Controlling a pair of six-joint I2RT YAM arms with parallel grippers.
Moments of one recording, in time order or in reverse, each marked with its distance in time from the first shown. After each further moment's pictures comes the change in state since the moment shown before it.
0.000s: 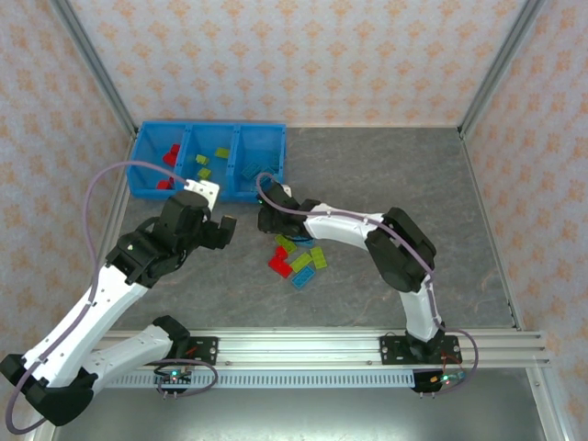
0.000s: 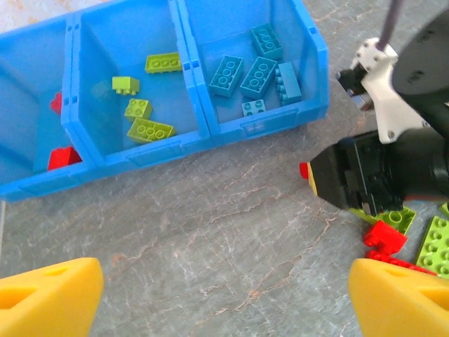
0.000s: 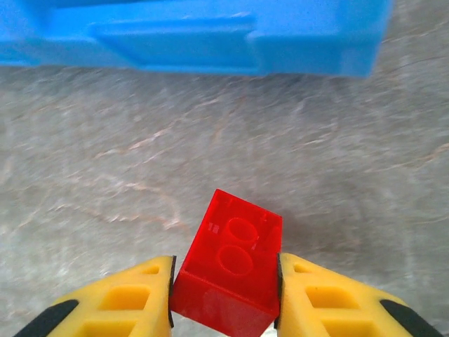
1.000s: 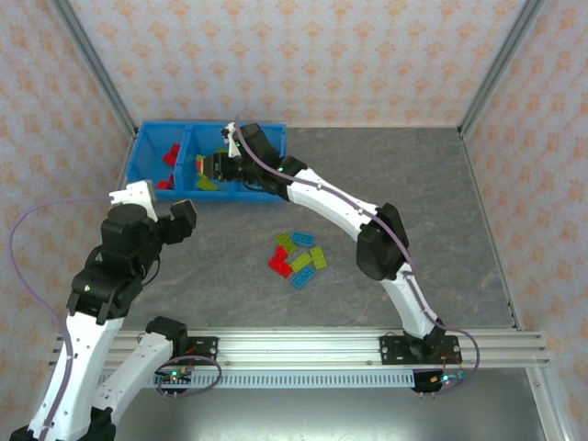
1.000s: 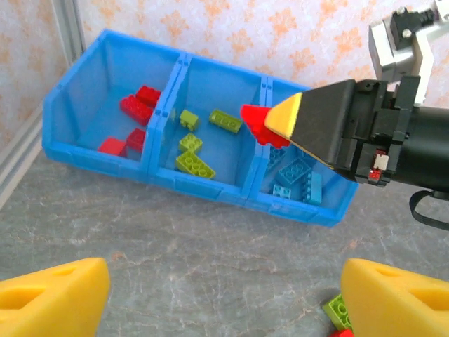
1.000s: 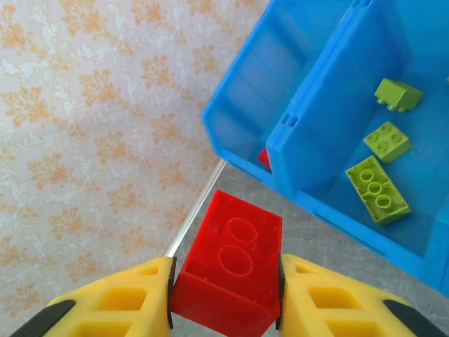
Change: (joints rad) left arm 0.330 -0.220 -0.038 0.057 0.135 -0.229; right arm -0.024 0.246 0.735 -0.026 -0.366 -0.104
